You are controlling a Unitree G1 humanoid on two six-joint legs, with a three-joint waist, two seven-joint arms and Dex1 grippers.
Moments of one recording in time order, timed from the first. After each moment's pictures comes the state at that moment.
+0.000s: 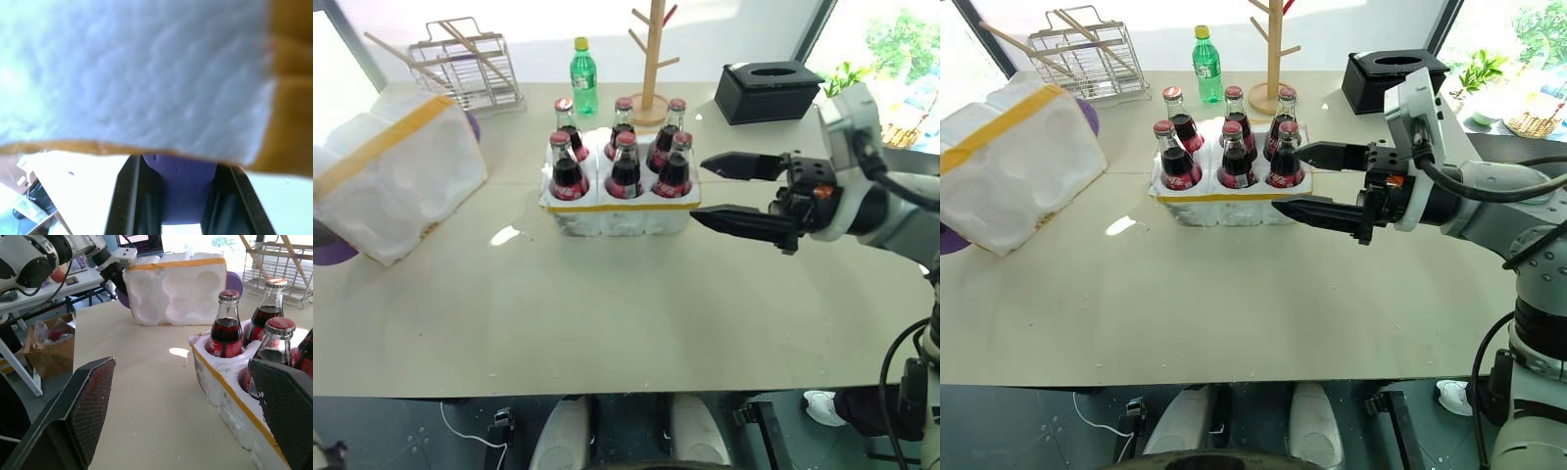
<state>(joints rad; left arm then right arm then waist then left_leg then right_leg) -1.15 1.25 -0.17 1.33 0.38 0.04 -1.33 -0.64 -0.85 -0.24 -0.44 1.10 1.01 0.78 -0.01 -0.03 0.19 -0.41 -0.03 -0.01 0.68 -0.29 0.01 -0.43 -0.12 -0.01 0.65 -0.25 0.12</state>
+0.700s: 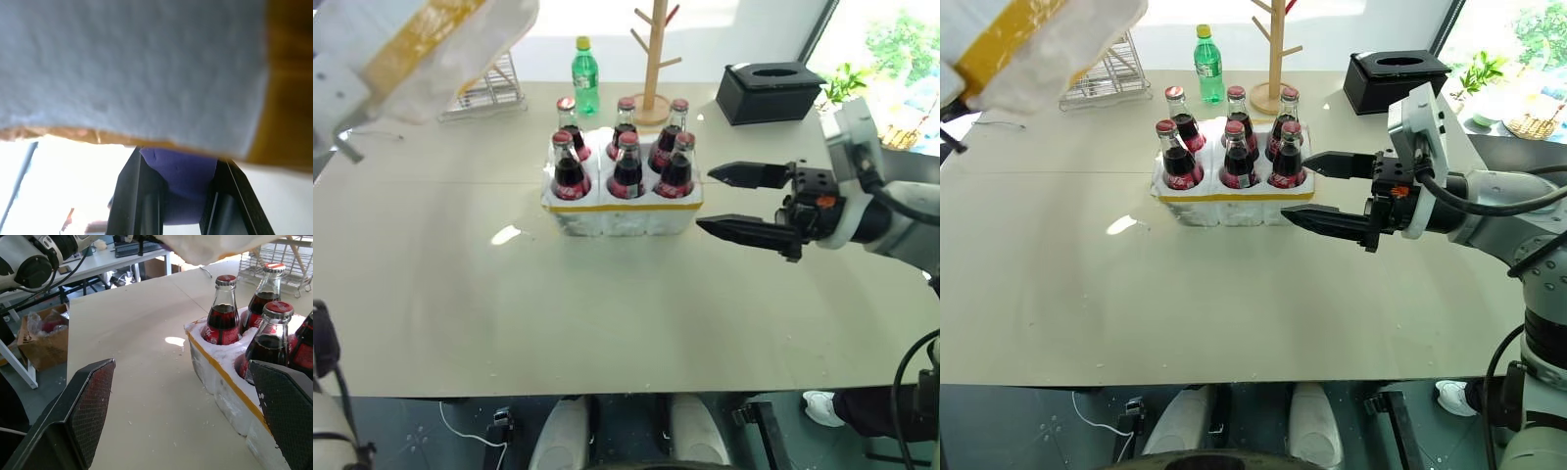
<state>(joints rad) -1.01 1.06 0.03 0.78 0.21 -0.17 -0.72 -0.57 -0.90 -0.25 -0.45 1.07 0.98 0.81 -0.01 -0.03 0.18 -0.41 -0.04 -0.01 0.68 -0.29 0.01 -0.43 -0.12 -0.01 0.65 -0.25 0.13</state>
